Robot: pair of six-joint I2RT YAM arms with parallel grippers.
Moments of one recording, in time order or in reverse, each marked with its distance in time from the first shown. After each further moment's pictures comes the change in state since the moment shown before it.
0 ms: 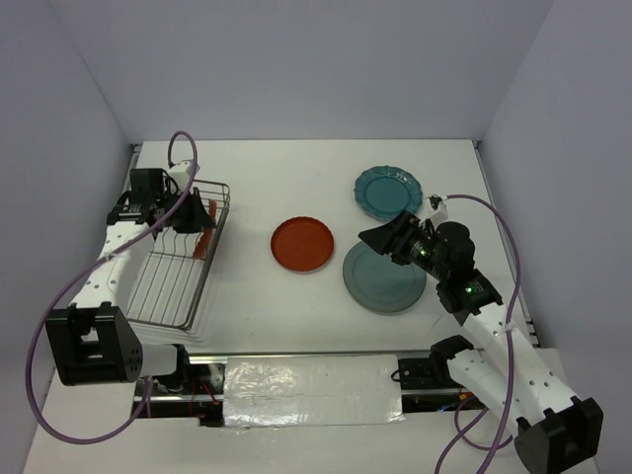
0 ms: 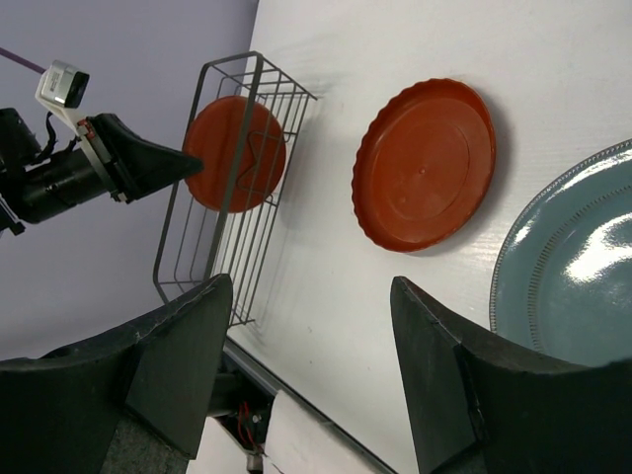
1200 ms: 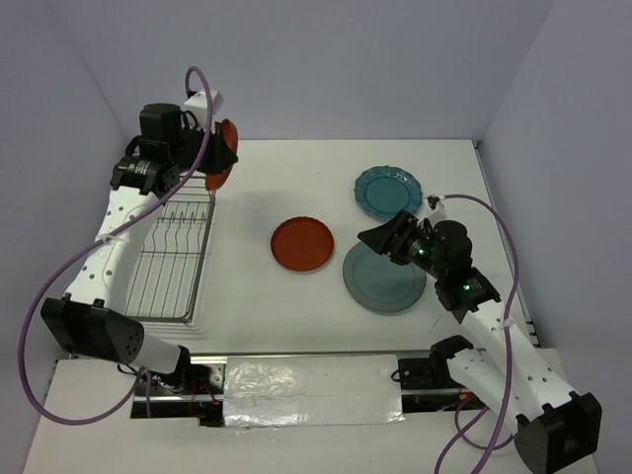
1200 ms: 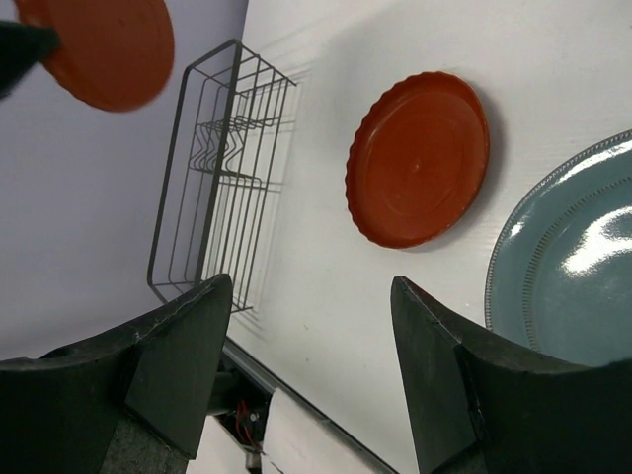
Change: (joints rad) left arm -0.198 0.126 0.497 -0.031 -0.091 -0.026; right arm 0.000 0.019 0.000 -0.002 0.000 0.000
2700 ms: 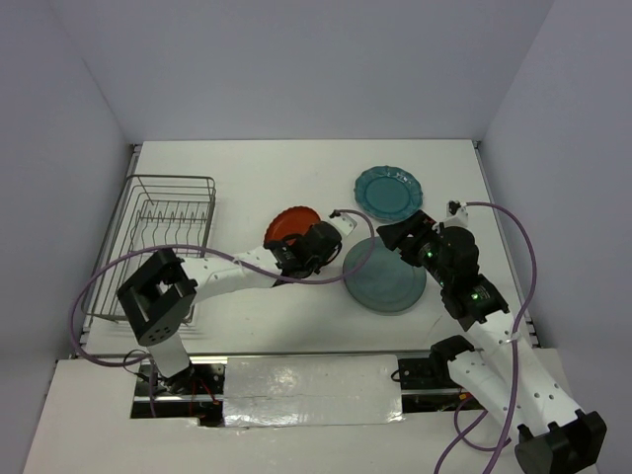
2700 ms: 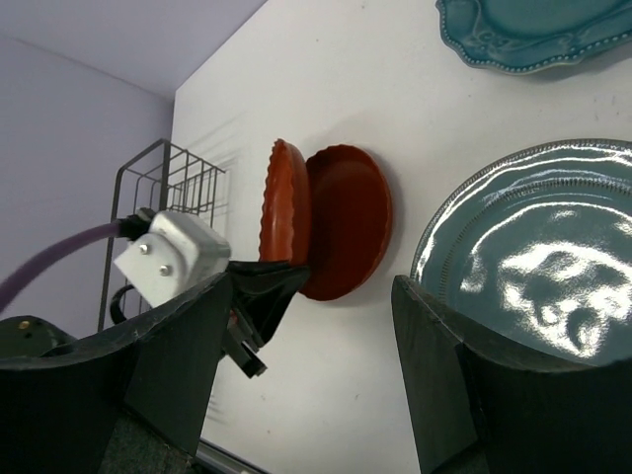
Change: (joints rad) left arm -0.827 0.261 -0.445 0.431 -0.818 0.030; right arm 0.000 -0.083 0.011 -0.124 0.287 0.000
